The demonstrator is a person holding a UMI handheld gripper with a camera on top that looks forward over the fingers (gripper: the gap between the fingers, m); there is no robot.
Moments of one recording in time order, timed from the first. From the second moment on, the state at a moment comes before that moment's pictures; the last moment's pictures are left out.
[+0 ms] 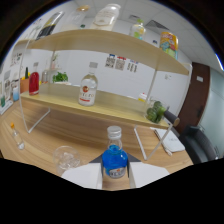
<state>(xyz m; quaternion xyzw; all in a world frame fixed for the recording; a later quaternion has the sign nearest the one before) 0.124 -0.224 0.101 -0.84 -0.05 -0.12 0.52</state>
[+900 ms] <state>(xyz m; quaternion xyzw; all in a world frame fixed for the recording) 0.104 -0.190 0.118 -0.52 -0.62 -0.52 0.28</state>
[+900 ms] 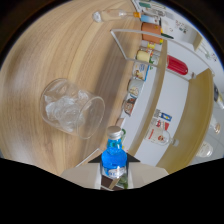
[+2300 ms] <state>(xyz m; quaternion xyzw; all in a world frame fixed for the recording) 0.277 -0.231 0.013 -0.89 0.00 -0.03 0.45</state>
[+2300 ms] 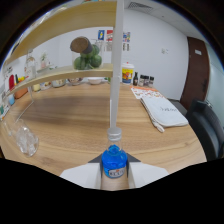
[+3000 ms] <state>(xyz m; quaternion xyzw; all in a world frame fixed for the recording) 0.193 -0.278 0.150 -0.85 0.05 -0.04 0.52</state>
